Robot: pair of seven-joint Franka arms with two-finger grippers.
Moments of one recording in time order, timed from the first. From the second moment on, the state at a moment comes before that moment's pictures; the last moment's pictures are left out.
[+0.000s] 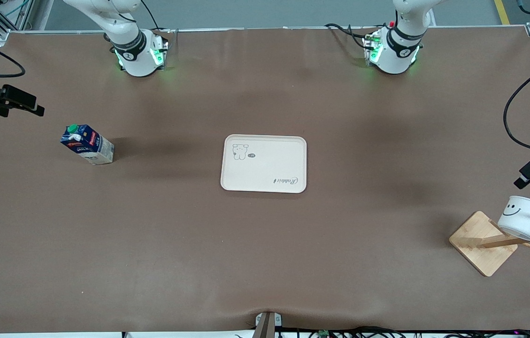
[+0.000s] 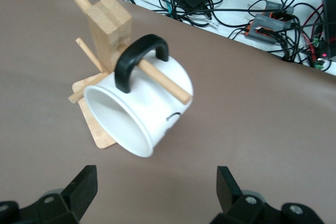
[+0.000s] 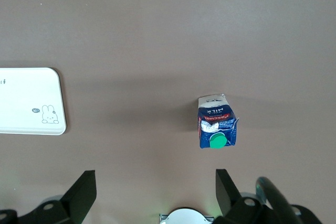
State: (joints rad) left arm 0.43 0.05 -0.18 -1.99 -0.32 2.41 0.21; right arm -0.16 -0.05 0.06 -1.63 0.12 1.45 -0.05
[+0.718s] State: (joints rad) left arm 0.45 0.15 -0.18 -2.02 -0.53 2.58 0.47; right arm -0.16 -0.03 0.06 -1.63 0.12 1.45 -0.05
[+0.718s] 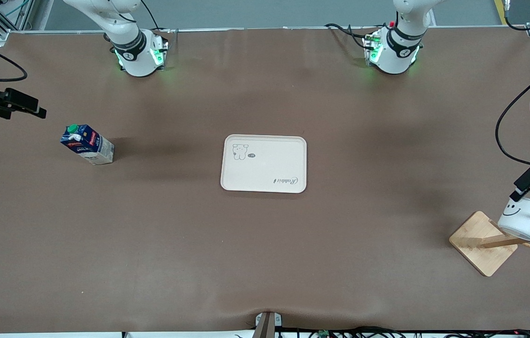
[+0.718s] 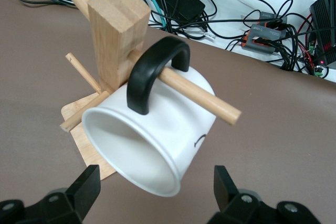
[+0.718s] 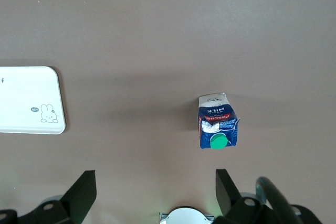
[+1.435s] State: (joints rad) left arm 0.44 0.16 -0.19 -2.01 -0.54 2.59 0.48; right arm -0.16 0.01 0.06 -1.64 0.12 1.45 -0.05
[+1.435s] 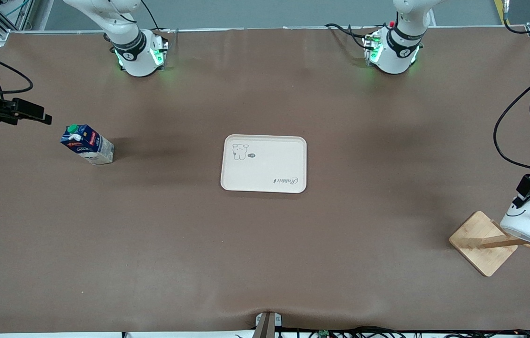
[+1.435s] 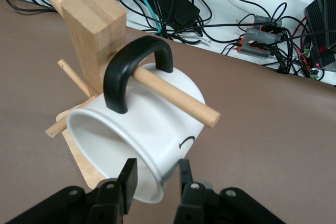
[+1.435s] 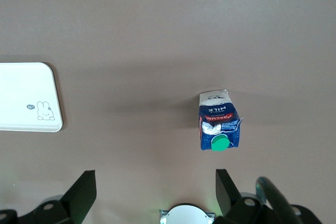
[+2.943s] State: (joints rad) left arm 0.44 0.07 -0.21 -1.94 -0.55 2.27 0.49; right arm -0.24 0.18 0.05 -1.64 0.12 1.41 -0.05
